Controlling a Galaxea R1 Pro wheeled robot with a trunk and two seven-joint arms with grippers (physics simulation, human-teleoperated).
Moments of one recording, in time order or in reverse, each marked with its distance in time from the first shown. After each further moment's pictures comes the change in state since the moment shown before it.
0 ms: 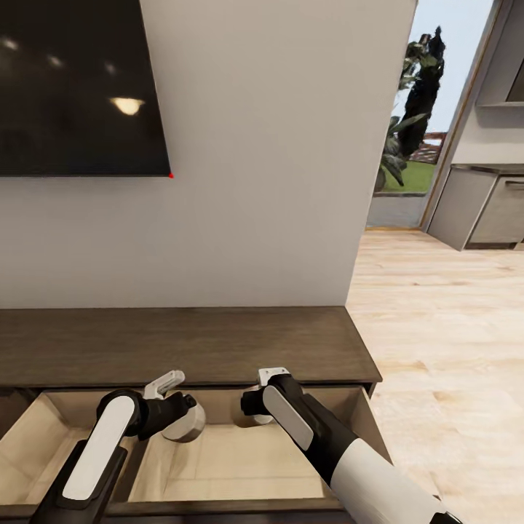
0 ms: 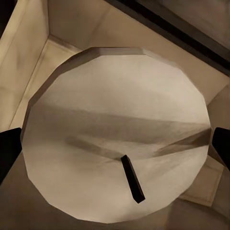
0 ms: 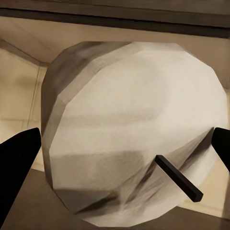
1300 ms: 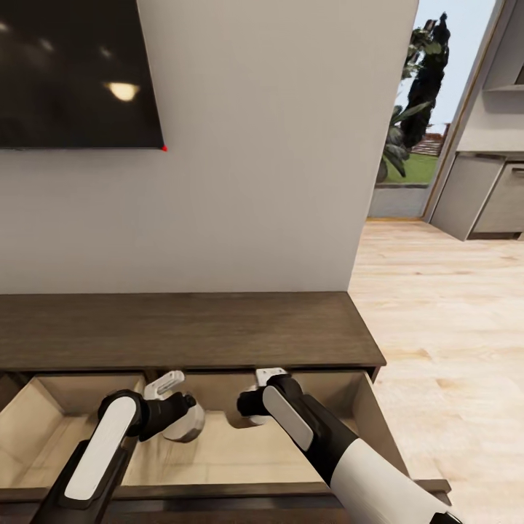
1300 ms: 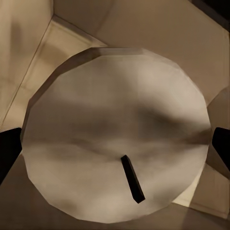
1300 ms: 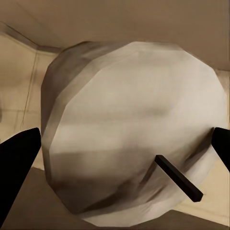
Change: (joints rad) left arm 0.000 0.000 -0.004 0.017 -0.003 -0.039 -0.003; right arm 0.000 0.000 0.003 0.000 -0.001 -0.001 0.047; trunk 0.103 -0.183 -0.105
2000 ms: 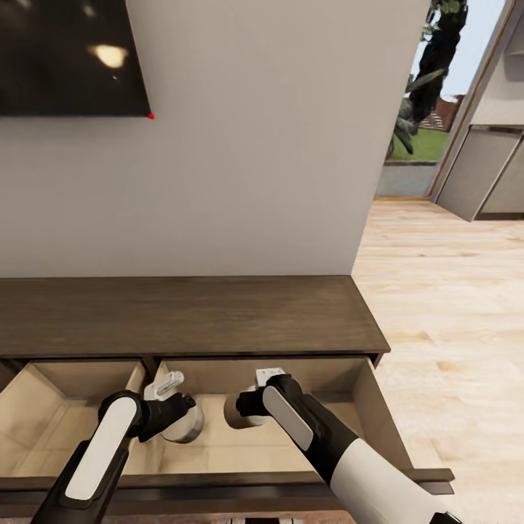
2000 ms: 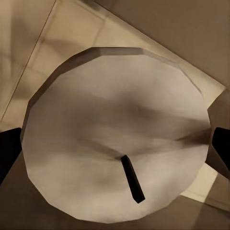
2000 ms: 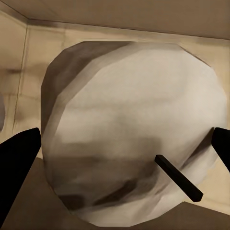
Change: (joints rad) left arm 0.000 0.001 -0.001 0.008 -0.003 -0.006 0.000; right arm 0.000 0.000 0.000 0.002 0.002 0.001 0.014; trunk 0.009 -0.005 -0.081
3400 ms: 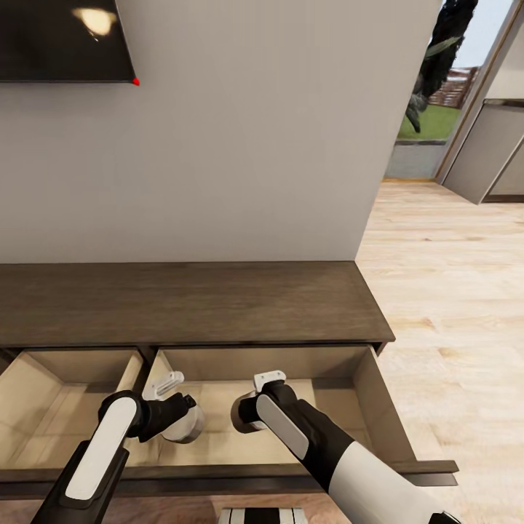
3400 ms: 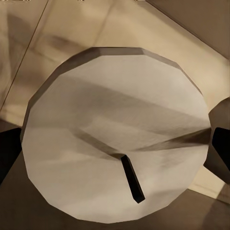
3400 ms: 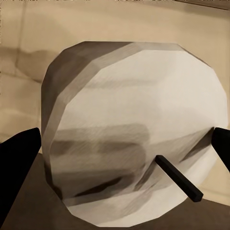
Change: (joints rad) left arm 0.000 -0.001 0.000 0.000 0.003 -0.001 0.001; right arm 0.000 0.000 0.086 0.000 -0.001 0.001 -0.101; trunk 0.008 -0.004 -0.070
